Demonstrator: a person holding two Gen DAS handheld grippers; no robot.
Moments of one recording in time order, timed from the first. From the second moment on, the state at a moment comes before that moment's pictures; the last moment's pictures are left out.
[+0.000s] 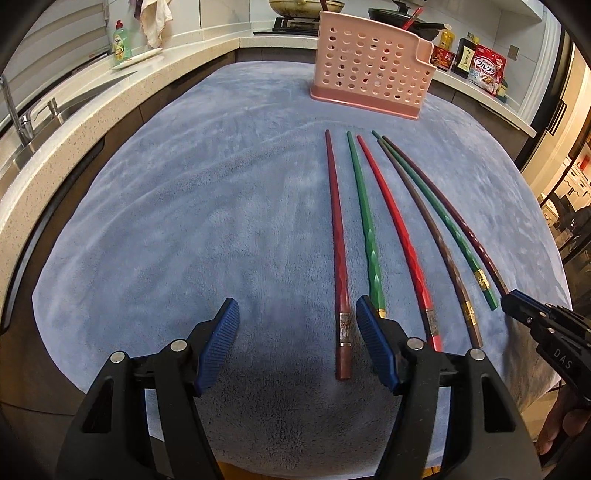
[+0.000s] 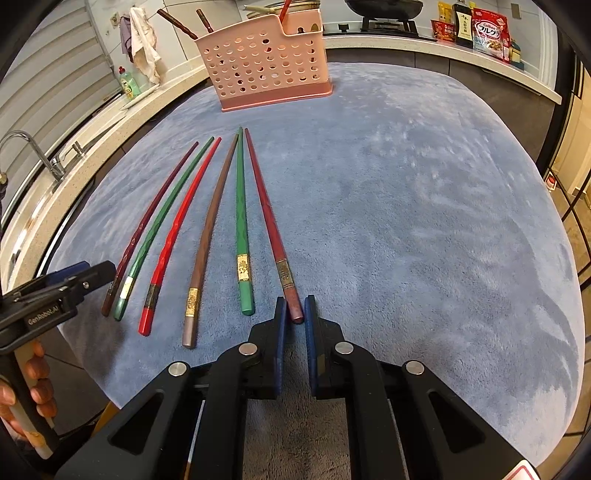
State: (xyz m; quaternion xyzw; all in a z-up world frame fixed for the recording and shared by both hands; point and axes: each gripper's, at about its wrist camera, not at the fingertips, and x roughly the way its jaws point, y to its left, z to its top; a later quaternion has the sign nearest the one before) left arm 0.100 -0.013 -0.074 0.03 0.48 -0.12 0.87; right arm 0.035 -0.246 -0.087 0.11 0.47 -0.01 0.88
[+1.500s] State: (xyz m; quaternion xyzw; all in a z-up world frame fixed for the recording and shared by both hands) left arm 0.097 -0.003 0.007 -0.03 0.43 -0.17 0.88; right arm 0.027 -0.260 0.016 0.14 0.37 0.00 0.92
